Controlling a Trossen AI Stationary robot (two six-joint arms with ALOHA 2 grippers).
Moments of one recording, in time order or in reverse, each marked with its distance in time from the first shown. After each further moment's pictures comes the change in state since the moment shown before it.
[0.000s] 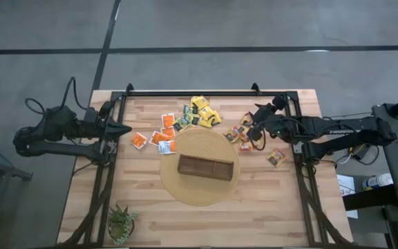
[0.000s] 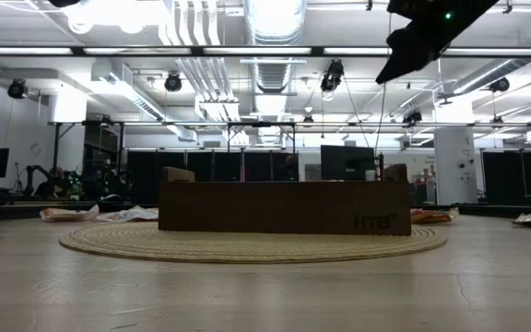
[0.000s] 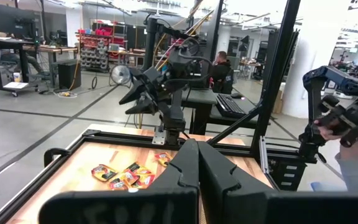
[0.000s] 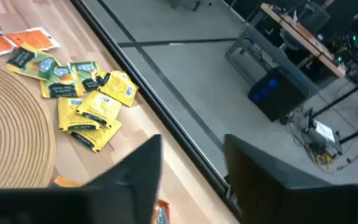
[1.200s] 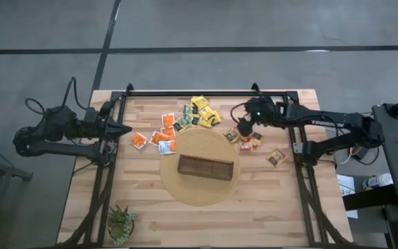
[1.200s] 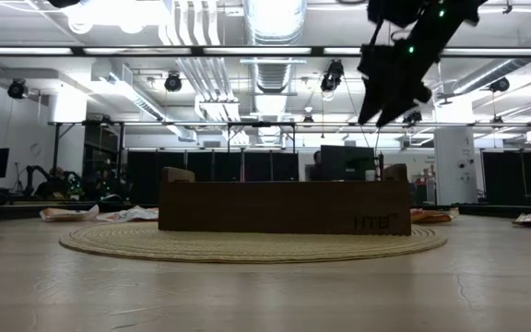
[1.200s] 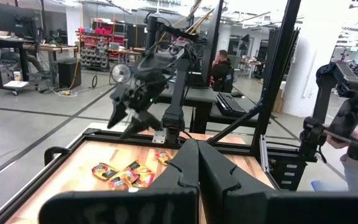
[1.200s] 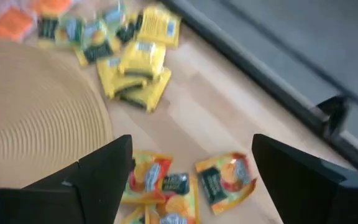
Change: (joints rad) left arm 0.000 0.000 0.000 -0.006 0.000 0.000; right arm -0.282 0.224 0.096 -0.114 -0.495 0.299
